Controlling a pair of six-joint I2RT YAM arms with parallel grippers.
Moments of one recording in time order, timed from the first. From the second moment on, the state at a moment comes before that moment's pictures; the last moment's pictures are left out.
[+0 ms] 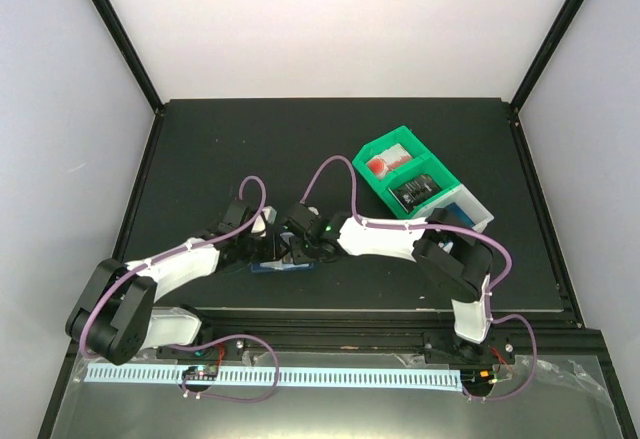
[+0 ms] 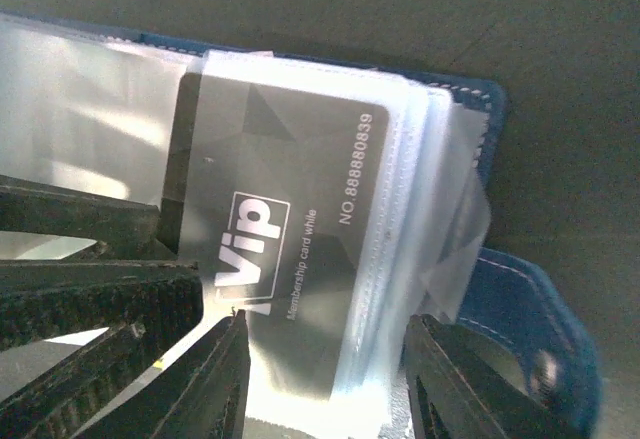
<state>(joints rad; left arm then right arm) -0.44 1.27 0.47 -0.17 0.37 -0.56 1.06 1.93 1.24 -0.43 0.03 0.79</state>
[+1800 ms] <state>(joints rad) -0.44 1.17 0.43 -0.22 0.35 -0.61 1.06 1.92 1.26 -0.45 0.02 0.85</state>
